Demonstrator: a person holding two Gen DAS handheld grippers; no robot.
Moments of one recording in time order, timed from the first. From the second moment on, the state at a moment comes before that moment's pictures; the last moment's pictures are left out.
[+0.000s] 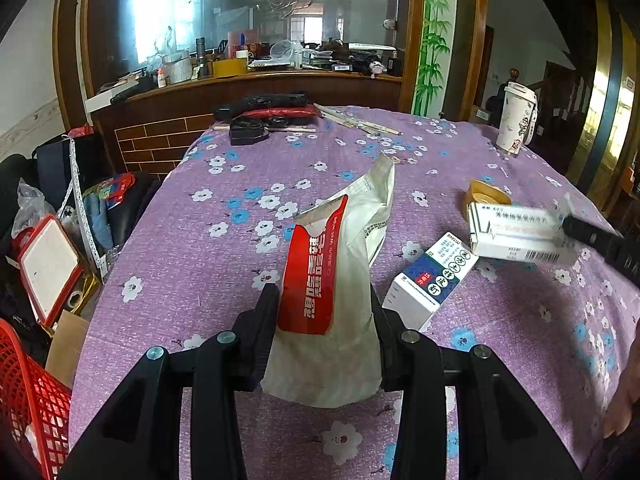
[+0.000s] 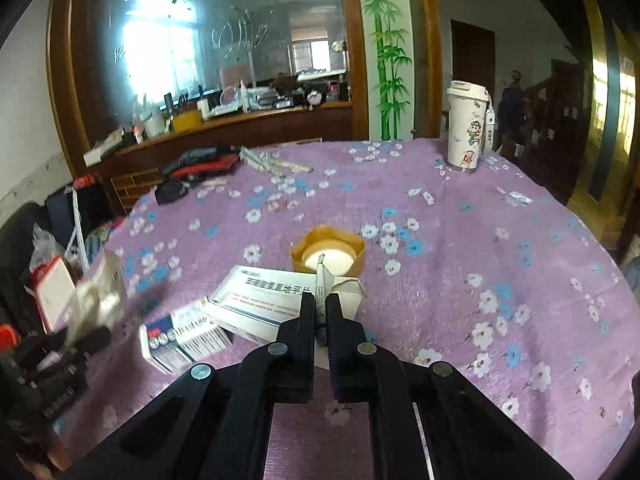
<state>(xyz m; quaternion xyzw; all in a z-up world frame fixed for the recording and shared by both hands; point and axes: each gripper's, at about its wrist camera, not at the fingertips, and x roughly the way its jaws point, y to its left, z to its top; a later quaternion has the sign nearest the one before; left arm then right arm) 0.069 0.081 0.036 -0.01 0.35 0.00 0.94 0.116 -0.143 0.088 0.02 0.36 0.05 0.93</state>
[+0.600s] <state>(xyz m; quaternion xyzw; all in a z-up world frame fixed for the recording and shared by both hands) 0.070 0.083 0.034 0.00 0.36 0.00 0.93 0.133 -0.162 0.053 0.05 0.42 0.04 0.91</state>
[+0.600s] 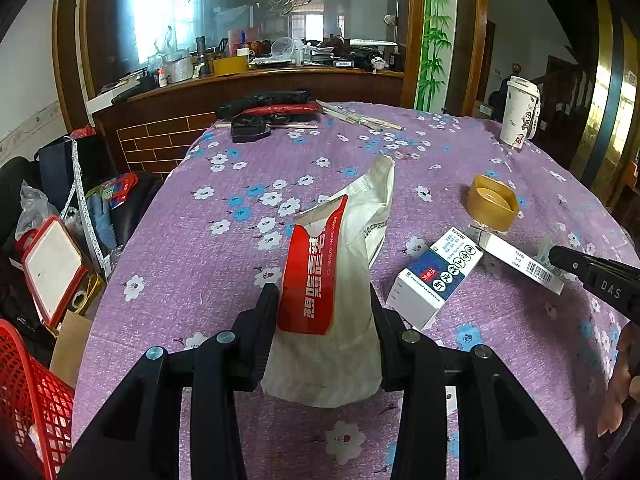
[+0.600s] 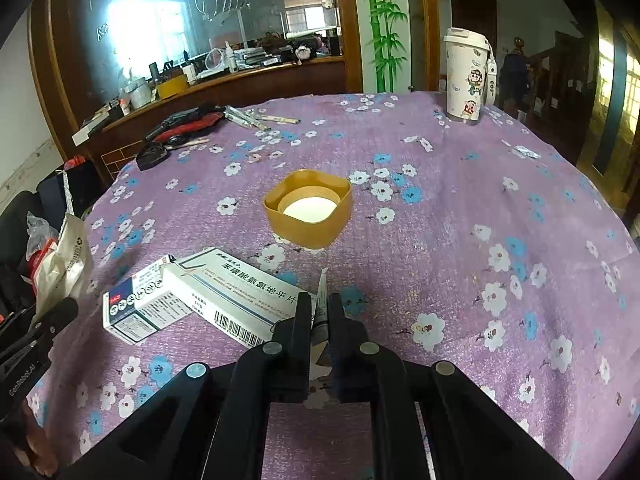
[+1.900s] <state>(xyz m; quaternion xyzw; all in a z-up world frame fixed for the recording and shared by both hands) 0.063 0.084 0.038 -0.01 0.34 0.00 0.94 0.107 -0.175 0.092 0.12 0.33 0.08 0.93</state>
